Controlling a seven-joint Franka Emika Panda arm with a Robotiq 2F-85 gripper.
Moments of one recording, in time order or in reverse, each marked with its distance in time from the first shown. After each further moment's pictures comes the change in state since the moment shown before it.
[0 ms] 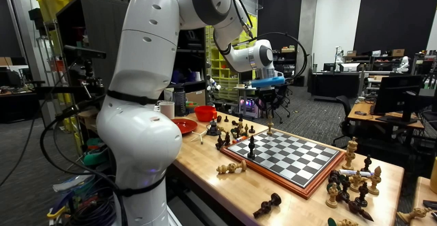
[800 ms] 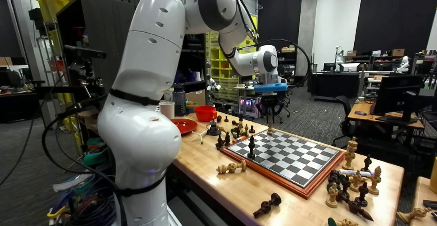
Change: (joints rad) arm -0.023 0.059 -0.001 0.029 0.057 -0.002 -0.009
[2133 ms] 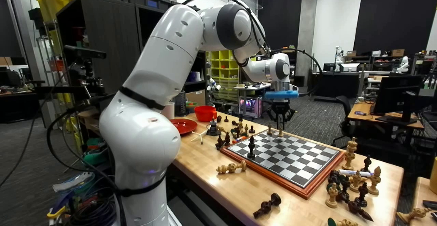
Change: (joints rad) arm -0.033 0.195 -0.018 0.225 0.011 -0.058 -0.011
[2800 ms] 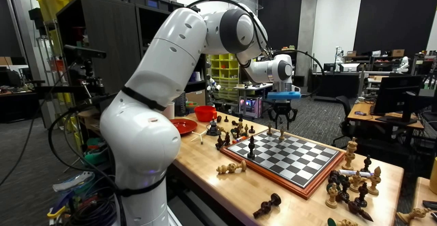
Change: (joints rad) arm -0.007 0.031 -0.001 0.049 0.014 -0.020 -0.017
